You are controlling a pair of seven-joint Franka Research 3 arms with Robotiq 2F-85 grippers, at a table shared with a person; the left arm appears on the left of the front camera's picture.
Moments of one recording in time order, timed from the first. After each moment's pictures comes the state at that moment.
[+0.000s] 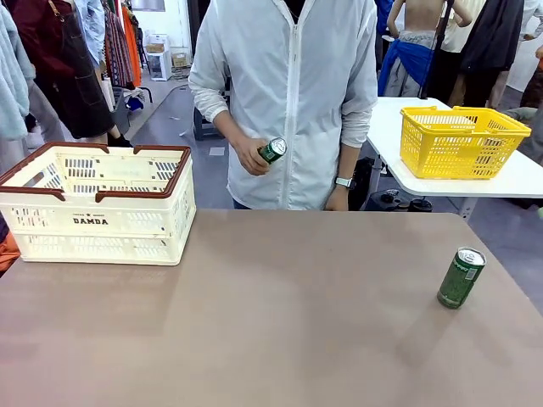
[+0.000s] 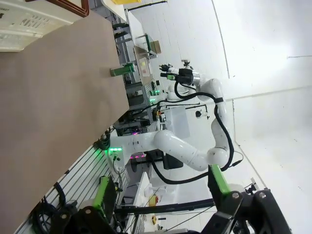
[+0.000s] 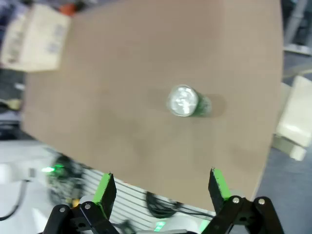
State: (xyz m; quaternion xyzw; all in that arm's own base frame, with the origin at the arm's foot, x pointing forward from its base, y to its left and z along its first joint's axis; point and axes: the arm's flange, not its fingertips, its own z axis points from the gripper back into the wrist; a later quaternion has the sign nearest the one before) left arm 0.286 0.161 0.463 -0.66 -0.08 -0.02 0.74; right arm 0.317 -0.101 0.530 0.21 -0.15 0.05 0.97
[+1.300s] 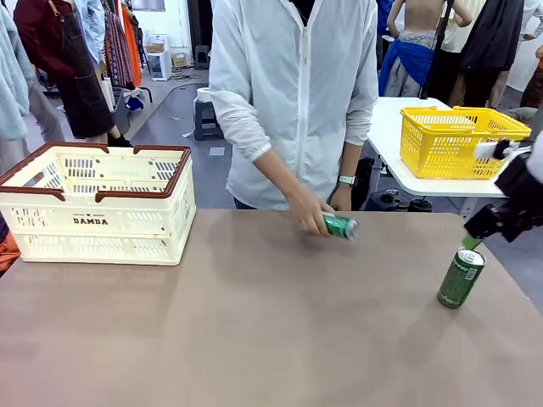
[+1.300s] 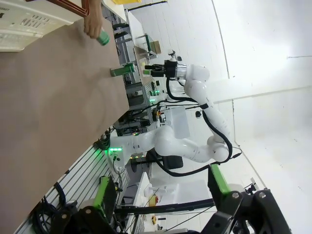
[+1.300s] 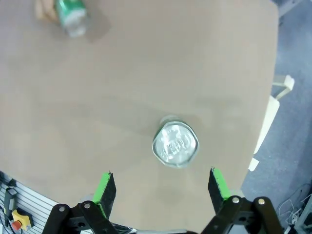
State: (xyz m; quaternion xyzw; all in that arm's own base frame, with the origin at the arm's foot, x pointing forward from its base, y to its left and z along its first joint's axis) left arm 0.286 0.161 0.462 -0.66 -0.08 -0.02 0.74; right arm 0.380 0.002 0.452 0.03 -0.13 0.12 0.98
